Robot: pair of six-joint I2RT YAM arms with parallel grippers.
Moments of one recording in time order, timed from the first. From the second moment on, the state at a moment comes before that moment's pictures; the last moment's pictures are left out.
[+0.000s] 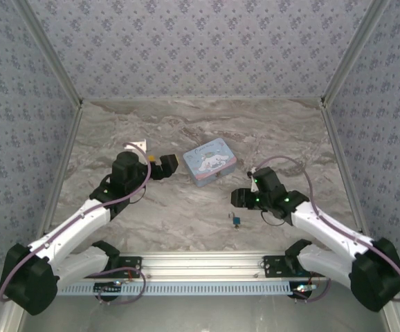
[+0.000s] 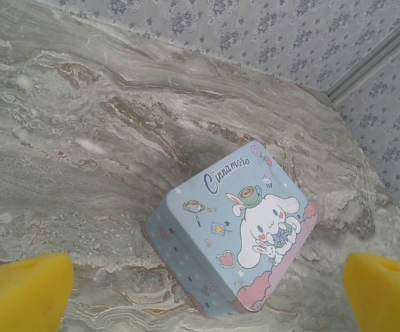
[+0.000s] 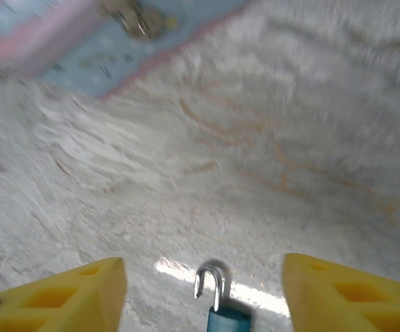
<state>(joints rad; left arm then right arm) -0.53 1.00 0.62 0.02 0.02 -0.57 0.57 0.97 0.53 -0.41 -0.14 0.57</state>
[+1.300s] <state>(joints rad) -0.51 1.00 0.62 -0.01 -0.10 -0.57 0.14 0.78 0.19 0.09 0.25 0.05</state>
